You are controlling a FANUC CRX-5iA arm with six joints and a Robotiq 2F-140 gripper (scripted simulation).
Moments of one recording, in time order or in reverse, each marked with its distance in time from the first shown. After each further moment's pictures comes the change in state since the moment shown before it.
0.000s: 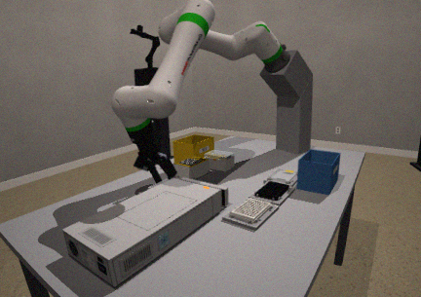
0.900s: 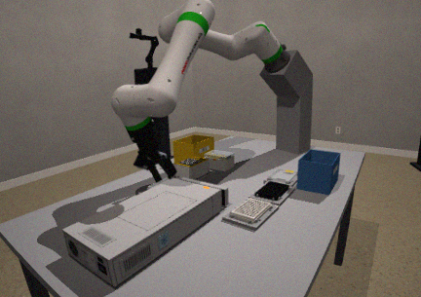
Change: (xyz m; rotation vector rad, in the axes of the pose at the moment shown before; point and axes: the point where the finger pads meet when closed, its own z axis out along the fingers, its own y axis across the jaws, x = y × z) arm -0.002 0.000 -0.003 0.000 0.000 0.000
